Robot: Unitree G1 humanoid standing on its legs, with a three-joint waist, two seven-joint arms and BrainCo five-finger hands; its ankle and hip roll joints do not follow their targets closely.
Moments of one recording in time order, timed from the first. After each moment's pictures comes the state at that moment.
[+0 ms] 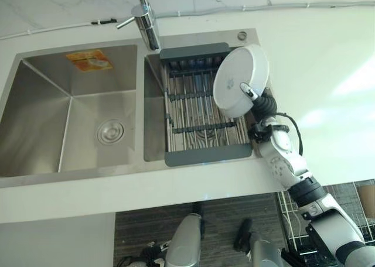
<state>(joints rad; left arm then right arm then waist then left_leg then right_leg) -0.01 0.26 -0.27 1.22 -0.30 -0.09 0.01 -0.66 -0.30 0.36 0.29 0.75 -0.14 -0.26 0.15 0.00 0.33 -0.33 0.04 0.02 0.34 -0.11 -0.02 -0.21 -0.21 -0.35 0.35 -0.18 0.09</state>
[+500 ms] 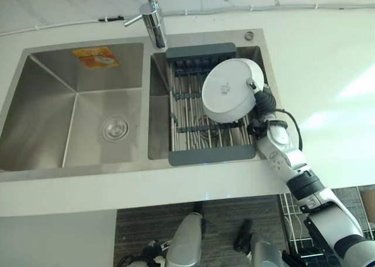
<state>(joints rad) -0.02 0.26 -0.28 1.21 -0.30 -0.09 0.02 -0.71 -0.30 0.37 0.36 0.71 -0.12 -0.34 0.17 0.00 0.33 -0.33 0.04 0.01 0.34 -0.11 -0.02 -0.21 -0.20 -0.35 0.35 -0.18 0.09</state>
